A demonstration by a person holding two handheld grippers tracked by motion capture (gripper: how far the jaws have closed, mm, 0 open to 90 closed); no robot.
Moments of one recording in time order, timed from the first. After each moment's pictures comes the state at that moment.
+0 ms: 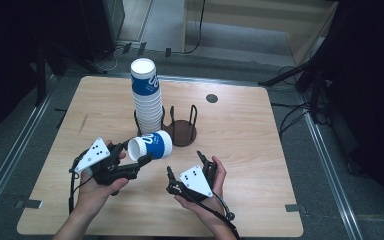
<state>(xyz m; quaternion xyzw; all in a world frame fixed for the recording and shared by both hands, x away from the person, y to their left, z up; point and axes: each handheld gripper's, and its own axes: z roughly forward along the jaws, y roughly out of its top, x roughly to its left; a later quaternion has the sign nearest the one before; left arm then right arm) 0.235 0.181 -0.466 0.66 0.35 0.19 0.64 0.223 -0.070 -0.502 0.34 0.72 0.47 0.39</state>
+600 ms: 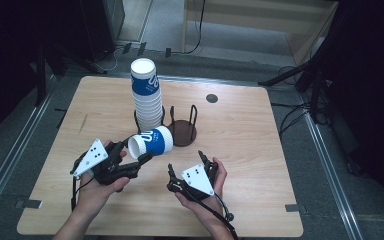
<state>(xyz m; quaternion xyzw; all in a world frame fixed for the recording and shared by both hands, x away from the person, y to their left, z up) 0.237 0.180 -0.473 0.62 0.33 0.21 0.68 0.225 -0.070 -0.501 0.37 0.70 0.48 0.38</state>
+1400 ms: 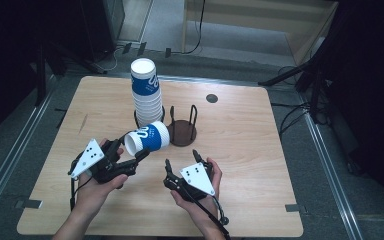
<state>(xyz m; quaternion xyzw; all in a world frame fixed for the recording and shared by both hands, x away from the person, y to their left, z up) 0.240 0.185 -0.476 0.60 0.33 0.23 0.69 0.218 -0.059 -0.483 0.41 0.67 0.51 0.35</state>
